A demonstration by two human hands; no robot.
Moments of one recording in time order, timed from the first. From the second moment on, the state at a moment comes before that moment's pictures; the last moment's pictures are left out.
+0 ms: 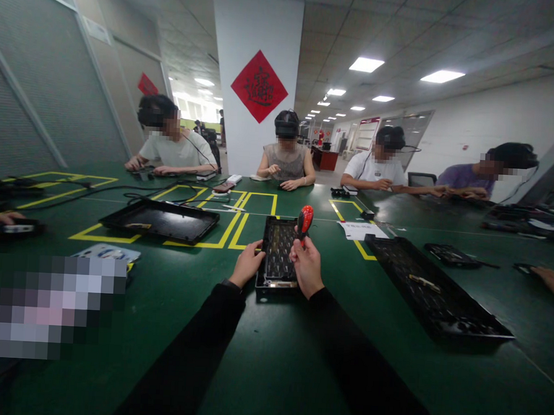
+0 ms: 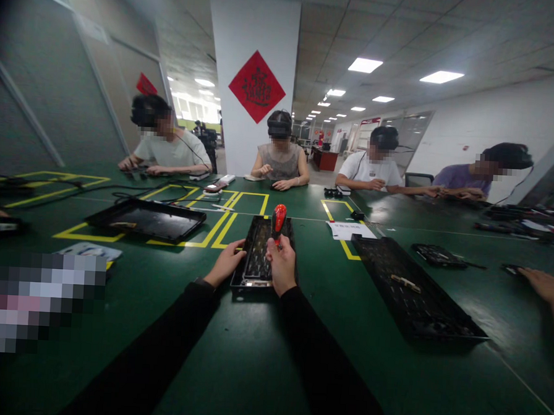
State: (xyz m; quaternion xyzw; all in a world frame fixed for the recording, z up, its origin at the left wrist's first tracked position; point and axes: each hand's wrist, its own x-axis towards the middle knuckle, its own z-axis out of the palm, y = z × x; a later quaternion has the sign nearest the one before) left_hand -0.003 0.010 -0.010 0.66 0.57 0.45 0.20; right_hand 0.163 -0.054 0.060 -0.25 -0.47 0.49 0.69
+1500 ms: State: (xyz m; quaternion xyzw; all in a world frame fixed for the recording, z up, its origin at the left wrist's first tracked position) left_hand -0.003 0.011 -0.009 0.65 0.57 0.45 0.21; right_hand 0.160 -0.051 0.056 -0.25 -0.47 0.48 0.70
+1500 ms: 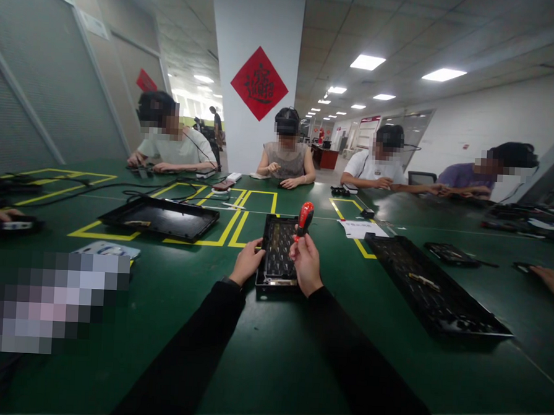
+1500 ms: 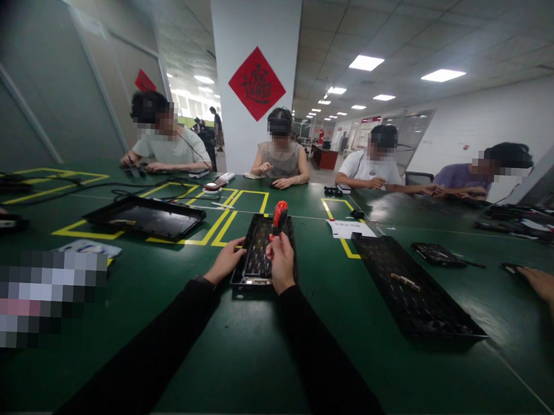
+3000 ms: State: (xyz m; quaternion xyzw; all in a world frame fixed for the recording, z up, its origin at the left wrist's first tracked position) left_hand 0.028 -0.038 0.041 0.86 0.39 0.26 0.21; right_hand 0.160 -0.053 0.051 -0.27 -0.49 0.39 0.74
